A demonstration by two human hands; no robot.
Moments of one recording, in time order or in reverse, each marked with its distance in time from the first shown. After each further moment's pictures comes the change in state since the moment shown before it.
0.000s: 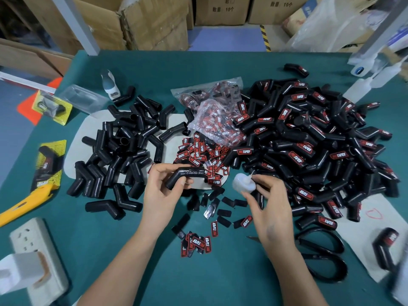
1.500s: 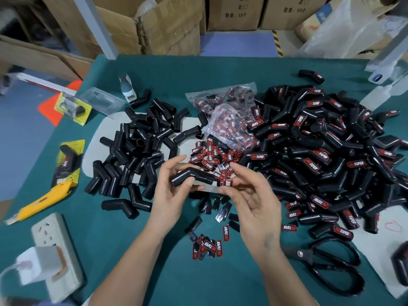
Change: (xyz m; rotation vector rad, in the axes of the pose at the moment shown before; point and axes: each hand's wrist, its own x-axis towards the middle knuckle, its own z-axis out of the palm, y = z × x) left_hand 0.004 0.000 -0.013 -0.015 -0.054 0.068; right_hand -0.003 -0.082 0.040 0.542 -0.055 -0.280
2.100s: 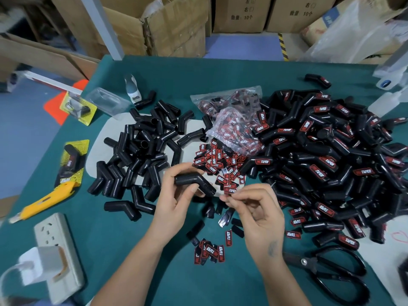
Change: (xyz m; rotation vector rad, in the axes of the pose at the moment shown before) left_hand -0.004 -0.002 -0.004 0.099 -0.030 0.120; right_hand -0.007 0.015 -0.007 0.043 0.036 0.035
